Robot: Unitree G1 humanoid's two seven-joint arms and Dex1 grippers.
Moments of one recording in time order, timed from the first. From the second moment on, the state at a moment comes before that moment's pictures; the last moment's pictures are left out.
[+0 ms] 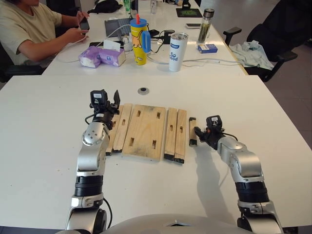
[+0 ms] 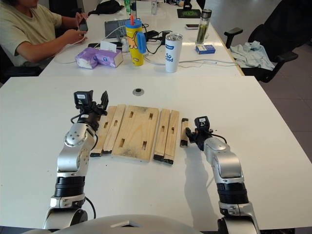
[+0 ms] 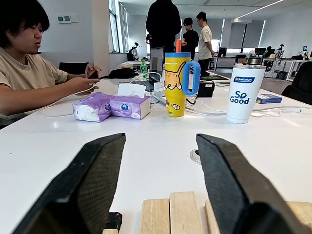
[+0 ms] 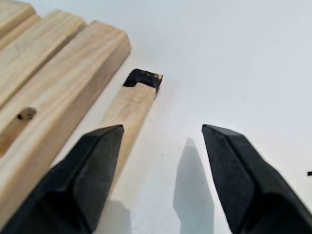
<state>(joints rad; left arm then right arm) -0.24 0.10 0.08 -0.11 -0.08 0.28 -0.05 -0.14 -0.26 -0.04 -0.18 0.21 0.84 0.15</state>
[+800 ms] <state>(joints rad) -0.24 0.09 0.08 -0.11 -0.08 0.28 -0.05 -0.09 -0.20 0.01 -0.30 0.17 1.02 0.10</state>
